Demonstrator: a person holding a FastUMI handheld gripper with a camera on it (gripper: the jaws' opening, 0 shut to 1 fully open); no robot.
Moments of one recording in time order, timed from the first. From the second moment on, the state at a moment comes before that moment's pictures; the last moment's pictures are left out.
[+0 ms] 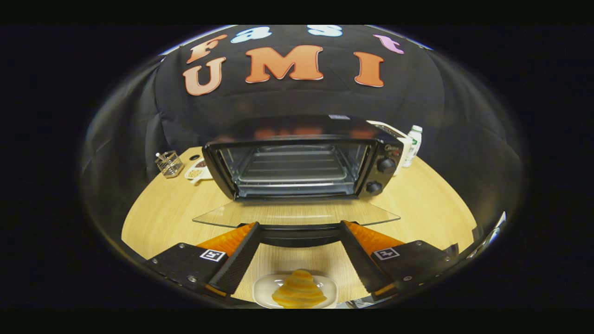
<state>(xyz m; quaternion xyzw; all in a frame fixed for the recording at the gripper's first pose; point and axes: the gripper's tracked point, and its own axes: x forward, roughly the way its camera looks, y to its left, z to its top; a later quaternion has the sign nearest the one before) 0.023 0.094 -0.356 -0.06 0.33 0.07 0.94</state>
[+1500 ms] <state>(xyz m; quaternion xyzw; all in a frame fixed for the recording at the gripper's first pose) -0.068 0.058 -0.376 -0.04 0.39 0.03 0.92</state>
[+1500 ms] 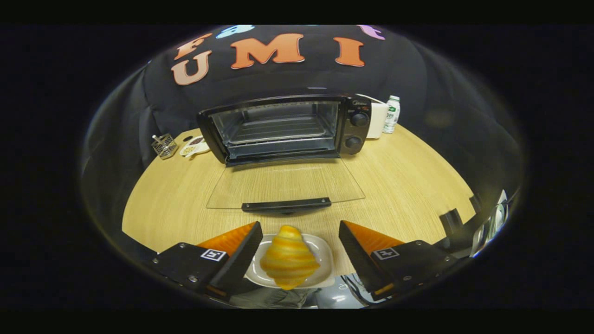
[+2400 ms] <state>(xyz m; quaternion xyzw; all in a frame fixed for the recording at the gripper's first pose) -0.151 0.062 -0.443 -0.03 0.44 -0.01 0.90</state>
